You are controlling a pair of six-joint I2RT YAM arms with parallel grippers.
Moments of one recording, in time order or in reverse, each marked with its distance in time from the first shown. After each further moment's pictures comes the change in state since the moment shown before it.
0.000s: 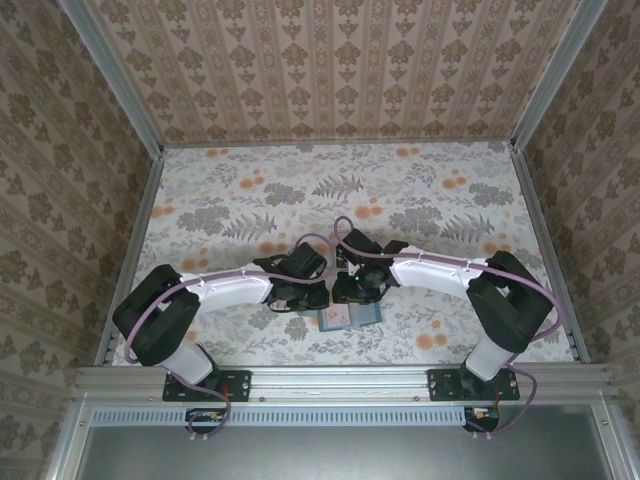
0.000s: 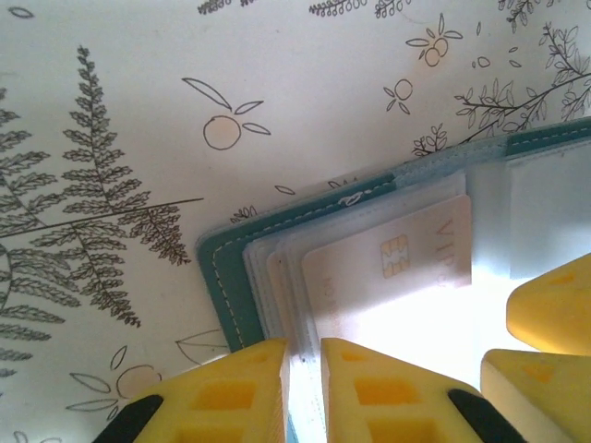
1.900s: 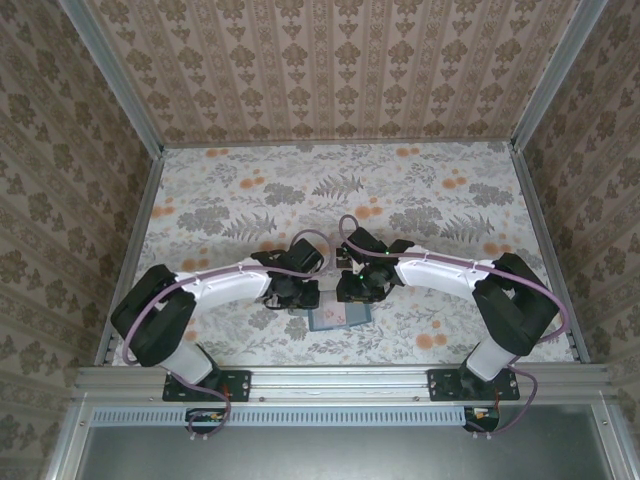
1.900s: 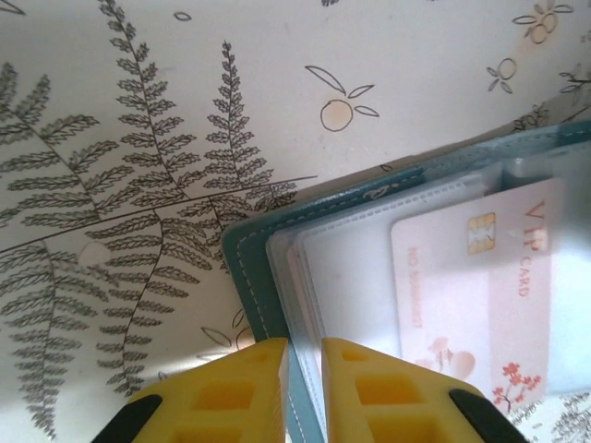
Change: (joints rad) left arm 0.027 -0.016 0.046 -0.176 -0.068 0.097; right arm -0.021 -0.023 -0.017 -0.014 0.003 -0.013
